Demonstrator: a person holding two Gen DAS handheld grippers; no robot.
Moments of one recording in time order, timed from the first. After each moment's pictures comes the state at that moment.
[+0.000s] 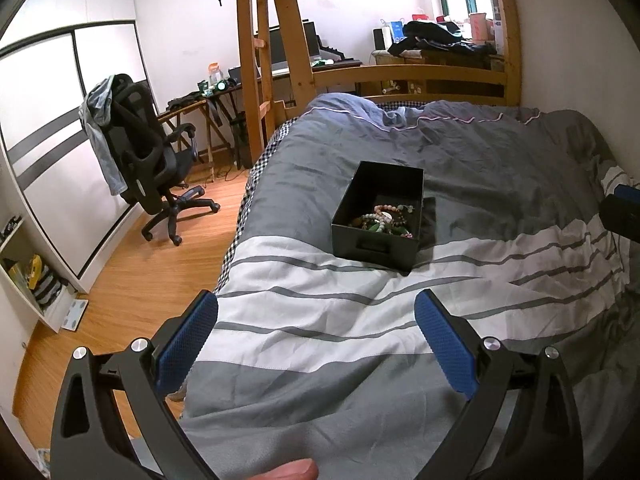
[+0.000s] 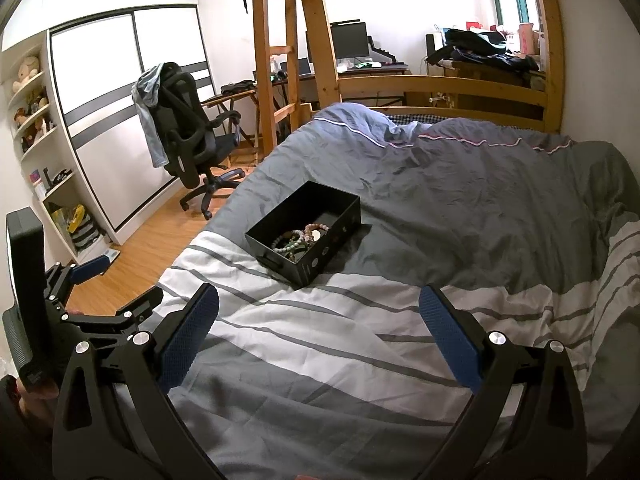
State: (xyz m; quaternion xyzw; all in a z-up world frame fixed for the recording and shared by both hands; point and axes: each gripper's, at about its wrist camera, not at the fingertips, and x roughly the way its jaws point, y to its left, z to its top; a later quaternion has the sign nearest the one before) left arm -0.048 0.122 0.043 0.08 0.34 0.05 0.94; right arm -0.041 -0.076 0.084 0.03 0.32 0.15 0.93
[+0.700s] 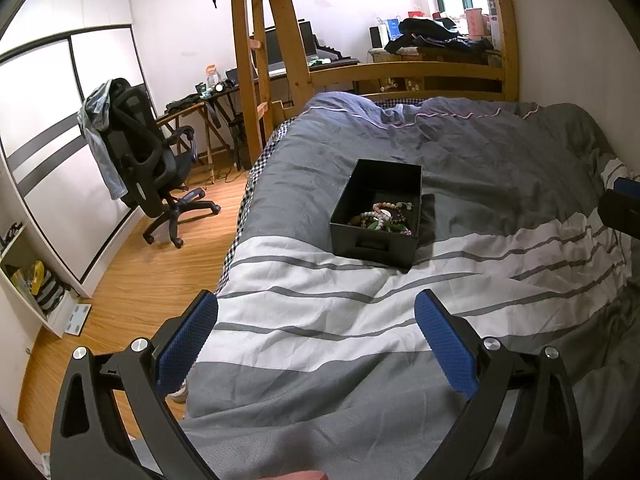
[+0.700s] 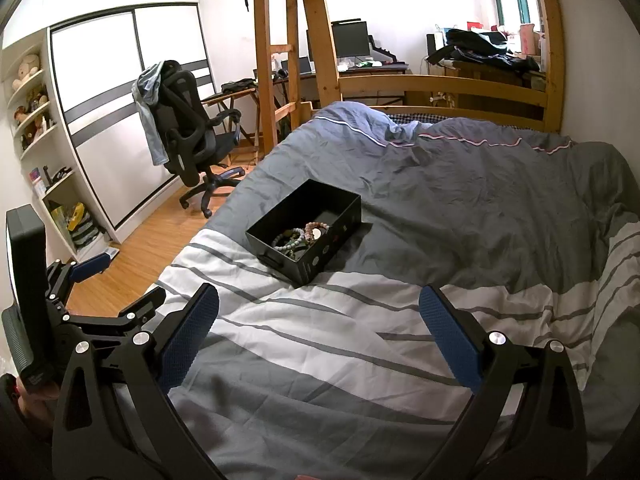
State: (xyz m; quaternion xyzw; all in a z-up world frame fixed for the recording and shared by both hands) left arm -0.048 0.120 0.042 0.08 0.34 0.05 0.94; right arm -0.041 -0.076 0.084 0.03 0.32 0.15 0.93
